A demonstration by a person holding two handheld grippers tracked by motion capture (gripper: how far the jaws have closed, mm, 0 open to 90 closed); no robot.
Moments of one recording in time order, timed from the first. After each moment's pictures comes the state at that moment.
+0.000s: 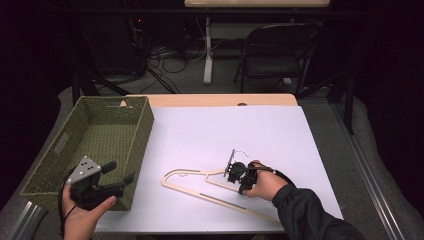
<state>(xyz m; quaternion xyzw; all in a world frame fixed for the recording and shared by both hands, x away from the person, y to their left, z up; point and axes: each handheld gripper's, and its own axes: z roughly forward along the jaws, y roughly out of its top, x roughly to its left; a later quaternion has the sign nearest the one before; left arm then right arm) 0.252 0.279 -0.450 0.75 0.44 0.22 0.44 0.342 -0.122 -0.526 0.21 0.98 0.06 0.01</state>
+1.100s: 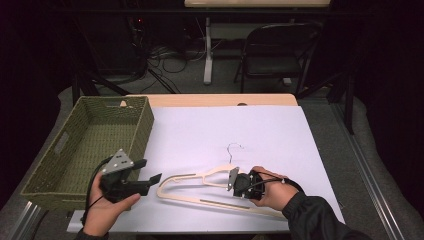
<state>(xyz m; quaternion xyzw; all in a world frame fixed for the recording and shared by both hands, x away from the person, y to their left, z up) 0.277 0.208 -0.441 0.83 0.34 0.14 0.42 0.299 -0.130 -0.504 0.08 0.98 0.11 0.16</state>
